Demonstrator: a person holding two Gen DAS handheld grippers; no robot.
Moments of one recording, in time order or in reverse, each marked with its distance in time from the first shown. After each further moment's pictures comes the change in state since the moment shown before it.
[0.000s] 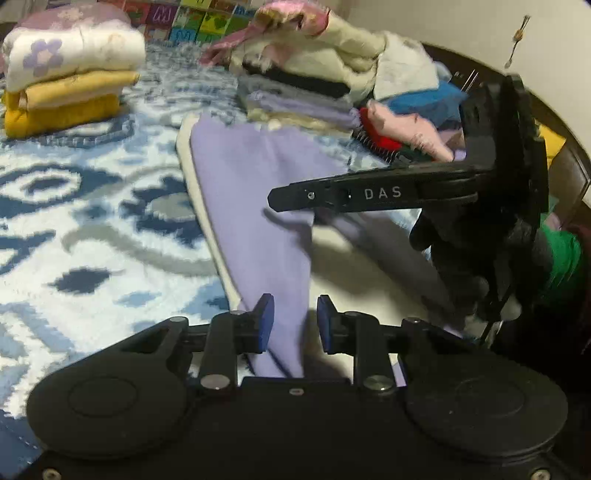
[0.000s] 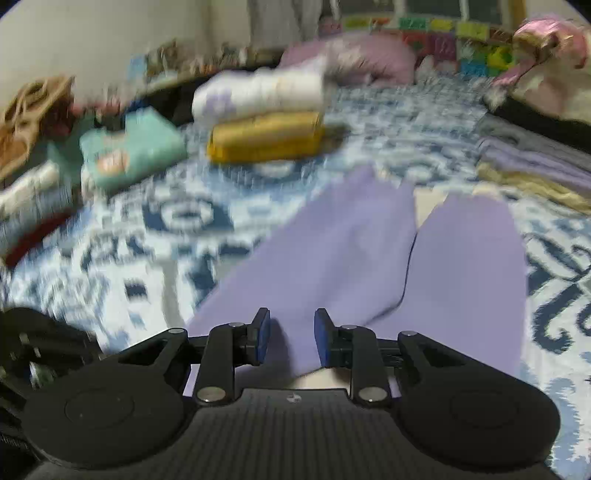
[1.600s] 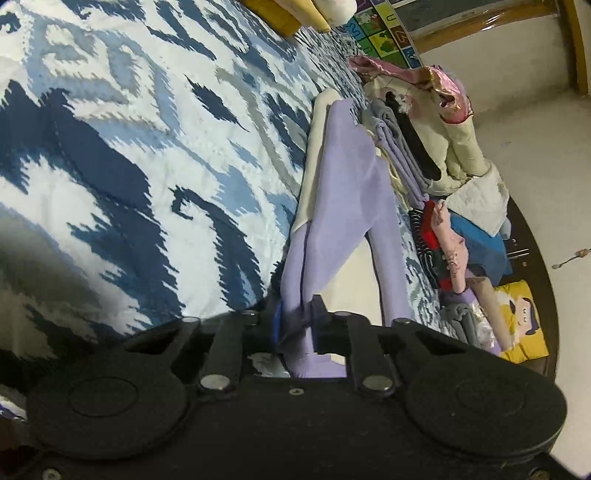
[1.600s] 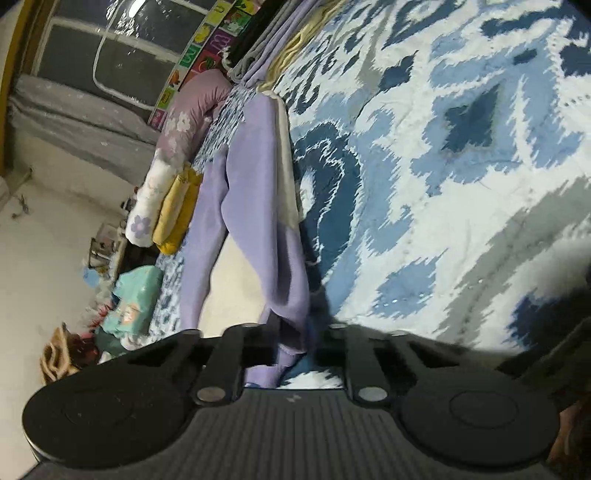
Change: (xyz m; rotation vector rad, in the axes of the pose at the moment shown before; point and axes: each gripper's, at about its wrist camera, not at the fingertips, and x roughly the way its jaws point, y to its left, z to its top) left arm -0.030 0.030 -0.060 -0.787 -0.042 -0.013; right arm -0.110 -0.065 -0.174 0.941 -0.098 0.087
